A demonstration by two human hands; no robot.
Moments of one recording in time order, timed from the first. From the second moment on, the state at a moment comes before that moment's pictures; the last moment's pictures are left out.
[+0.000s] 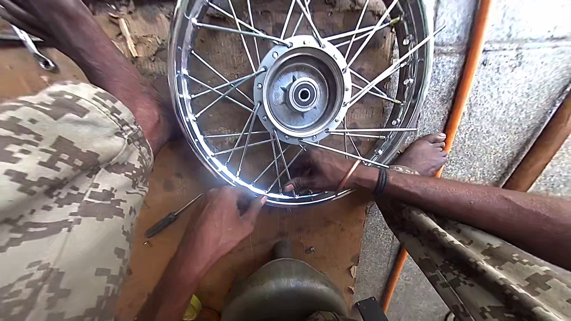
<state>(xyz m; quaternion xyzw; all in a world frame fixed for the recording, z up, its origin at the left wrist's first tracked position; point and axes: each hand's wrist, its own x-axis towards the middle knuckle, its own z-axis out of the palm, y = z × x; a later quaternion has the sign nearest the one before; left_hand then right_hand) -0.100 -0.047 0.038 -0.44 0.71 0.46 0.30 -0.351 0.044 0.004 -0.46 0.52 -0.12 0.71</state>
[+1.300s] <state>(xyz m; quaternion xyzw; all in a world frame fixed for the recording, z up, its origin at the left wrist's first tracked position) -0.206 -0.201 -0.034 -0.55 0.79 0.26 -0.05 -0.555 0.086 -0.044 -0.31 0.83 -0.34 0.33</state>
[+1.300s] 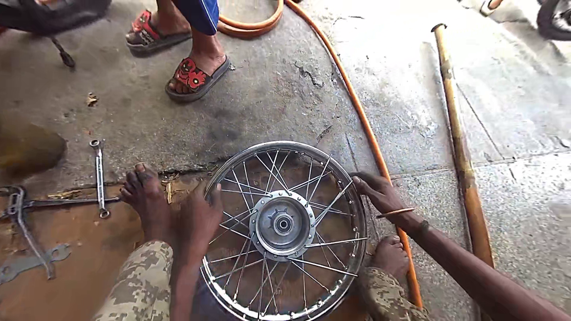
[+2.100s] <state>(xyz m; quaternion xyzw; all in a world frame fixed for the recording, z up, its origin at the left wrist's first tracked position) -0.166 -0.197 -0.036 -0.51 0.79 0.33 -0.09 -0.517 0.093 -0.048 -0.18 0.80 -0.42 0.39</state>
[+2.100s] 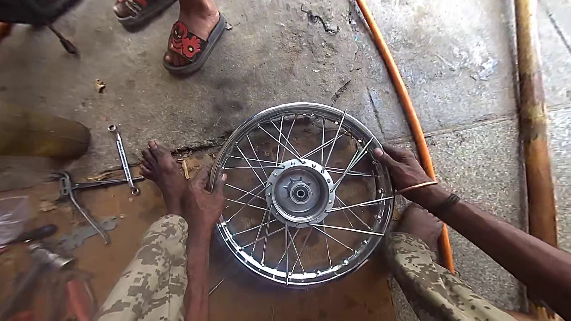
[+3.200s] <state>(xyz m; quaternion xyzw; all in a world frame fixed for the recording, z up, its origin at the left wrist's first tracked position) -0.175 -0.198 -0.052 -0.46 0.80 0.38 -0.06 -0.567 0.111 -0.063 0.07 0.60 -0.49 0.63</state>
